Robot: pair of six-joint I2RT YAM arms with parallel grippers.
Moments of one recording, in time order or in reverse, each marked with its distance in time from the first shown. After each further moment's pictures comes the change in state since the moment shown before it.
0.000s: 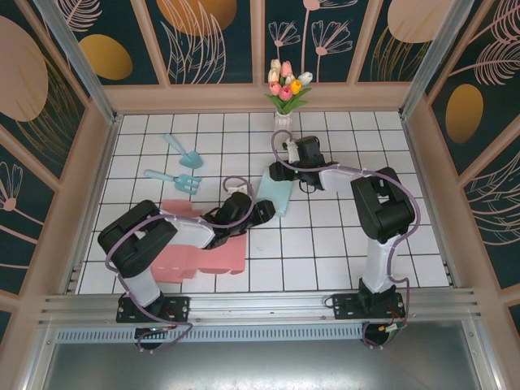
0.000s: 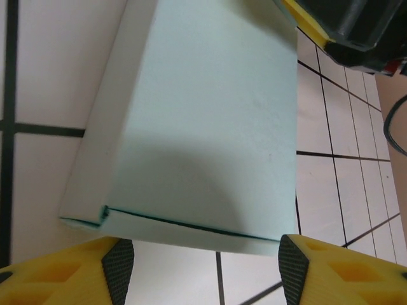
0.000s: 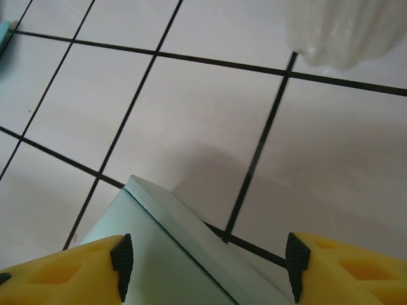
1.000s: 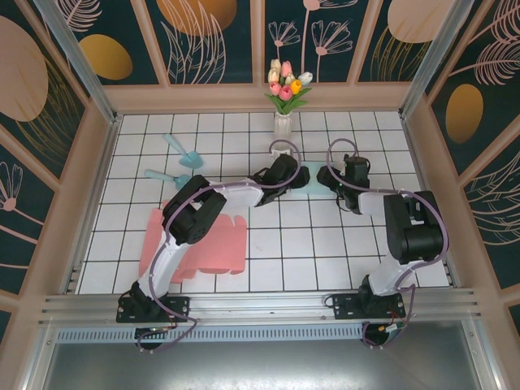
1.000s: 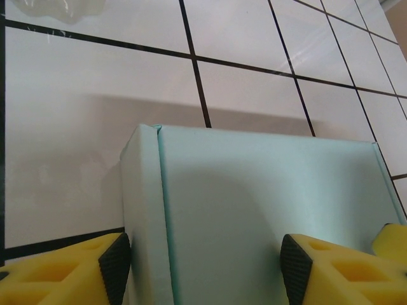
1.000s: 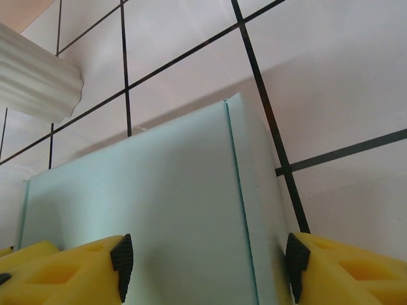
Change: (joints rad) left arm 0.012 0.521 0.832 -0.330 -0.117 0.236; right arm -0.275 -0.266 -0.436 0.259 0.125 0.337
